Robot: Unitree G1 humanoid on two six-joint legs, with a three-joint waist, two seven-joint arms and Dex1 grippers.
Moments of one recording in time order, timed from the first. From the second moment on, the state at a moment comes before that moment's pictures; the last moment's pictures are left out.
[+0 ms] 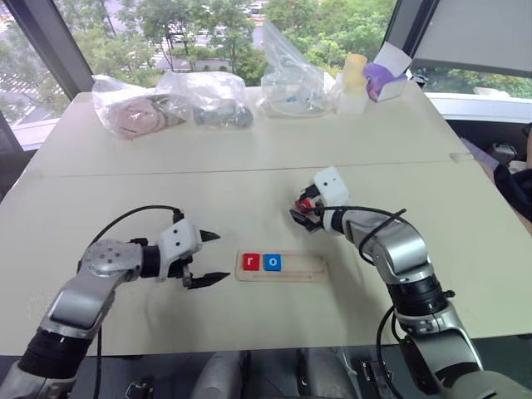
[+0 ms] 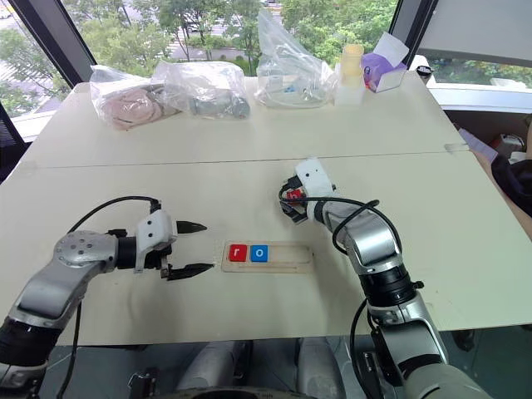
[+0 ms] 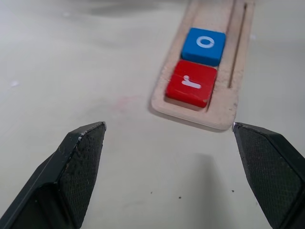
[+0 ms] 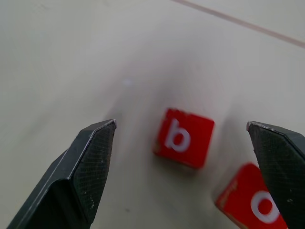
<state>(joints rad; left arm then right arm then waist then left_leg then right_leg) -0.12 0.74 -0.04 -0.29 -0.26 0.35 -1.06 -0.56 -0.34 0.17 -0.10 0.18 1.02 0.28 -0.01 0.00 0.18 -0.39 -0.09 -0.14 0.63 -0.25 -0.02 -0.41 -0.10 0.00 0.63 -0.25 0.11</state>
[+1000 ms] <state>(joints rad) -0.06 0.72 -0.02 -0.45 -0.38 0.49 -0.91 -0.62 -0.37 0.17 -0.10 0.13 1.05 0.36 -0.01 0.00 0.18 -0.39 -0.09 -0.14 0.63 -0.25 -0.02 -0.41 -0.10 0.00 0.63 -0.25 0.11</state>
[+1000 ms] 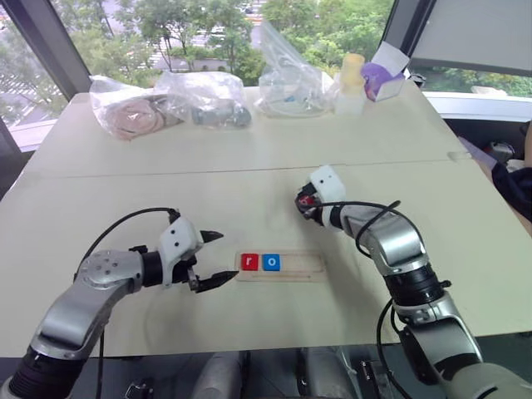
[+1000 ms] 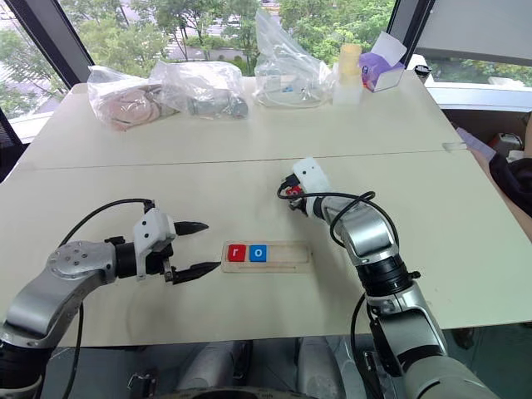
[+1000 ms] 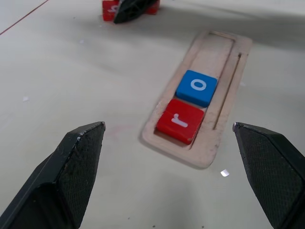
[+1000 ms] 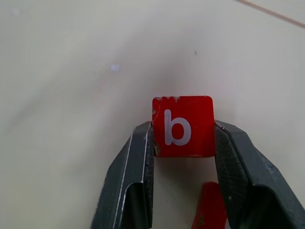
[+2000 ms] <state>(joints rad) -0.16 0.72 -0.09 -0.31 -0.40 0.44 -1.04 -0.11 -0.34 -0.23 -0.83 0.34 1.61 0.21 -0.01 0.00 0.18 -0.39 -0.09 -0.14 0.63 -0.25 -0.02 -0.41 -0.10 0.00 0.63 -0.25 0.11</state>
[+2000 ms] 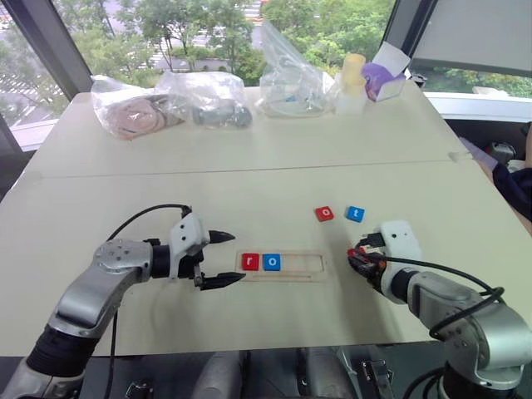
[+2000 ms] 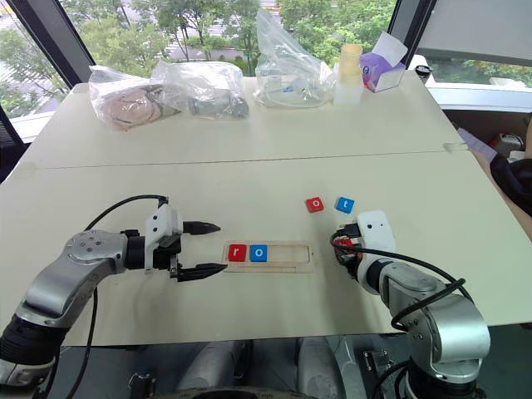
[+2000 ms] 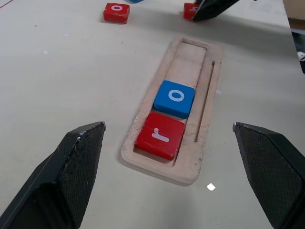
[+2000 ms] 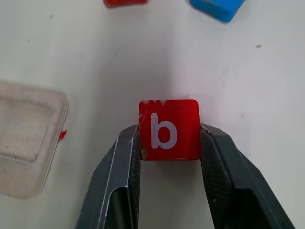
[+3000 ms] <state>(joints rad) -0.03 0.76 0.00 -0.47 -0.43 0.50 -0.95 -0.36 -0.97 0.18 0.15 0.15 0.09 1.33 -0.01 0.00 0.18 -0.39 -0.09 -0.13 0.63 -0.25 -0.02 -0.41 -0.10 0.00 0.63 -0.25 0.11</state>
